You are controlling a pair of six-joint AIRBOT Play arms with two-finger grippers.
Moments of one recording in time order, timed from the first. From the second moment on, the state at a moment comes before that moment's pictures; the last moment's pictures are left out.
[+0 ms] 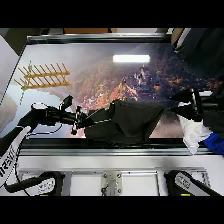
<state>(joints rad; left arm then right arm) 0.04 -1.36 0.76 0.37 -1.47 0.38 -0.51 -1.19 1.04 -0.33 1.80 -0.05</state>
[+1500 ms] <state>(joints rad) 0.04 -1.37 0.76 0.38 -1.47 0.38 -0.17 -1.38 1.04 -0.33 1.68 -0.12</state>
